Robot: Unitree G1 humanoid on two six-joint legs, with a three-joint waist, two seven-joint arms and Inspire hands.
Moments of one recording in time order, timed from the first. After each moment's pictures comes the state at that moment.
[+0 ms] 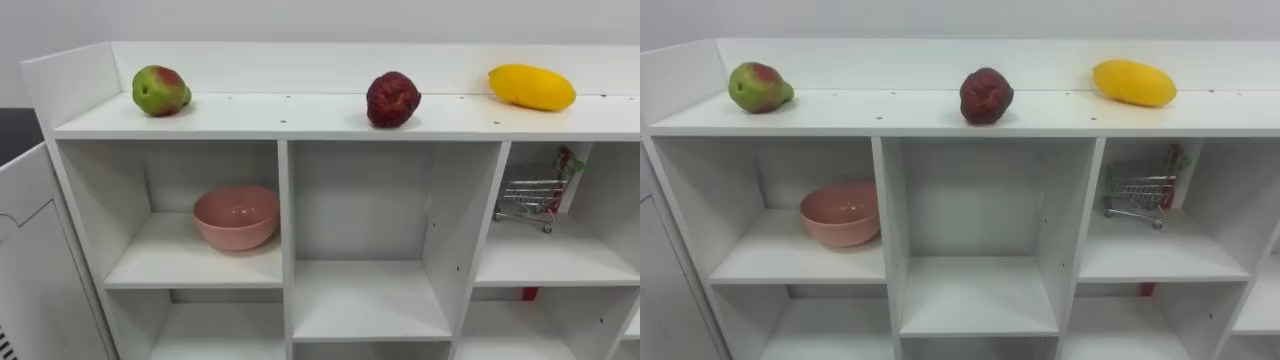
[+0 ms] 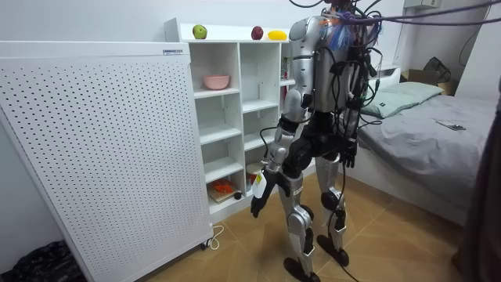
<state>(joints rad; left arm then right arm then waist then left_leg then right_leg) 0.21 0.14 0.09 1.10 0.52 0.20 0.10 0.13 -0.20 -0.02 1.27 0.08 0.07 -0.14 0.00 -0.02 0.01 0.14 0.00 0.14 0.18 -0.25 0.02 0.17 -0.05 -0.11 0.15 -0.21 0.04</state>
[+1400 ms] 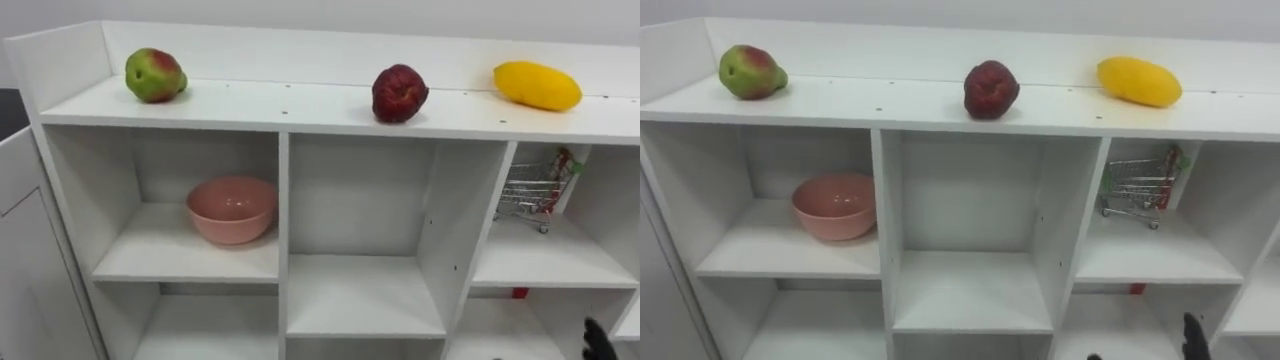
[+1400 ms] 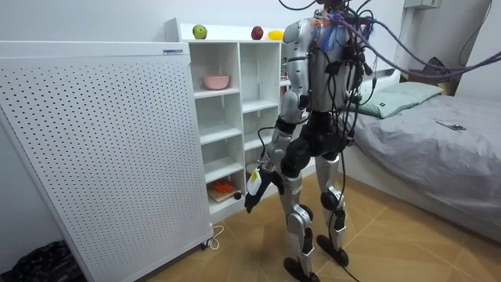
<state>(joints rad) 0.25 0.16 0.11 1.04 0.52 0.10 0.15 0.00 -0.21 -0.14 0.09 0.10 -0.04 -0.40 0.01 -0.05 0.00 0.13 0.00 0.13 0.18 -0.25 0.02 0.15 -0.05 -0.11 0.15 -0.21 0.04</state>
